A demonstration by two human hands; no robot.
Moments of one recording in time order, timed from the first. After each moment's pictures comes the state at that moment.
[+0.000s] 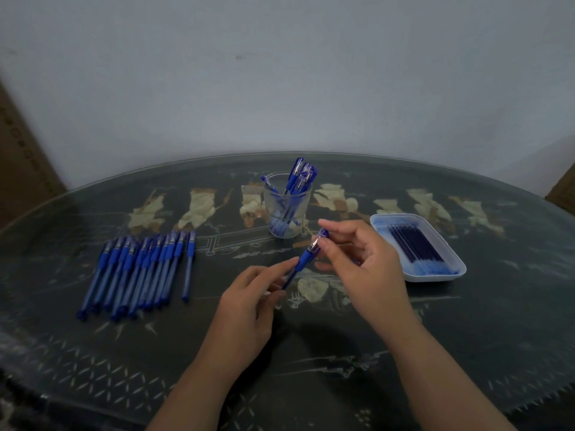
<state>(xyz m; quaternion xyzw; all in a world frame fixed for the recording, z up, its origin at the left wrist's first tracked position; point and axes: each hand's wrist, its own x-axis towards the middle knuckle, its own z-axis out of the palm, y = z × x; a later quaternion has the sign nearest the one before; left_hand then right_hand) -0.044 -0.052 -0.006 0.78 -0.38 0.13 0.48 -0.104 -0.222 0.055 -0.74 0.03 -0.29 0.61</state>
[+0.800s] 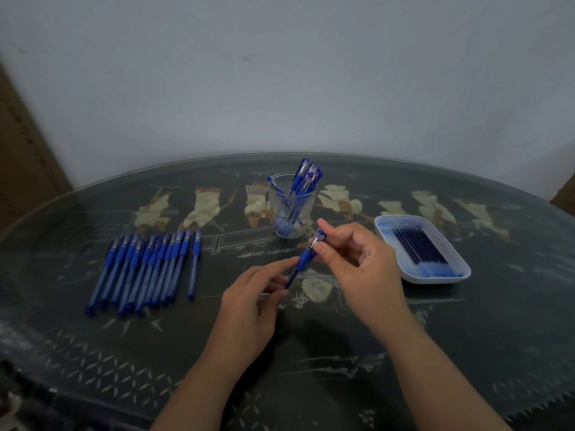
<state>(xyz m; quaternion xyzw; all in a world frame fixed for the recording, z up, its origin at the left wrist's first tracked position) -0.047 -0.053 -0.003 0.78 -0.34 0.11 0.52 -0.098 -0.215 0.051 -0.74 0.02 -0.30 0.60</state>
